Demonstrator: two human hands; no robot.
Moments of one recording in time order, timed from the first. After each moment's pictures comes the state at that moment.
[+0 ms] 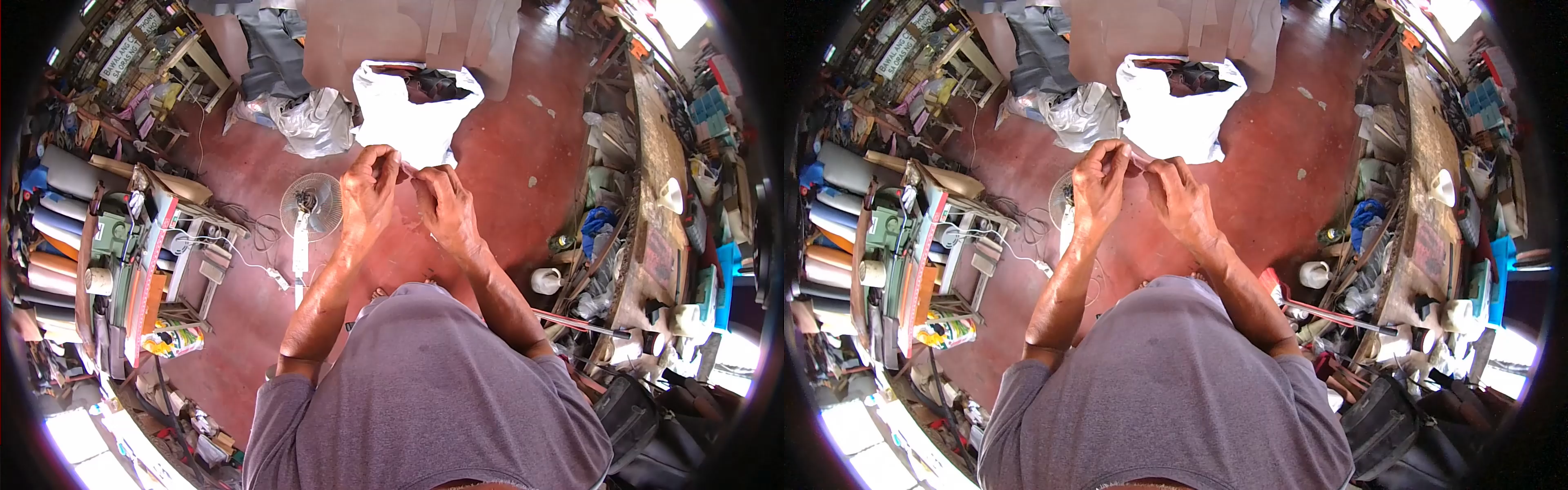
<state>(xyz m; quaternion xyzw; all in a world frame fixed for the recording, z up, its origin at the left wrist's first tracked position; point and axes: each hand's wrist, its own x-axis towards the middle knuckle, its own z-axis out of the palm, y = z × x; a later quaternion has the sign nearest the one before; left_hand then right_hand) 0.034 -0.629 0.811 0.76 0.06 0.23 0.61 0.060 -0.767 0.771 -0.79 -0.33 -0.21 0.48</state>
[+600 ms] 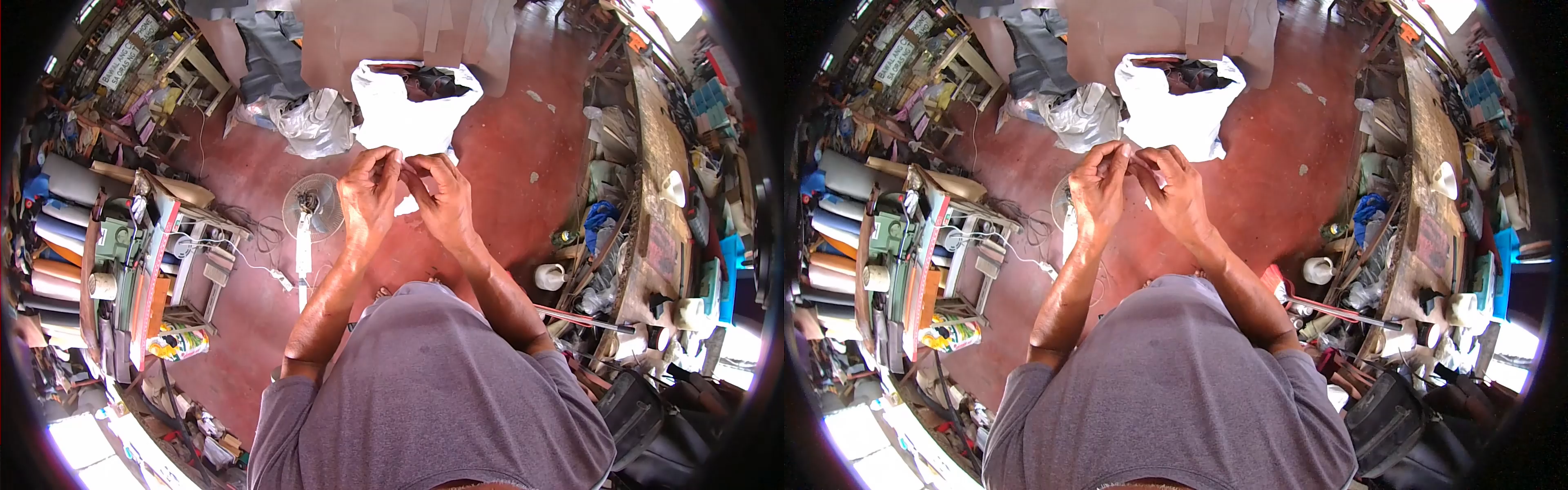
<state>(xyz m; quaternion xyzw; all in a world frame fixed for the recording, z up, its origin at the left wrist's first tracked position) 0.031 -0.635 0.804 0.75 0.05 0.28 0.60 0.062 -0.756 0.788 -0.75 -0.28 -0.19 0.57</state>
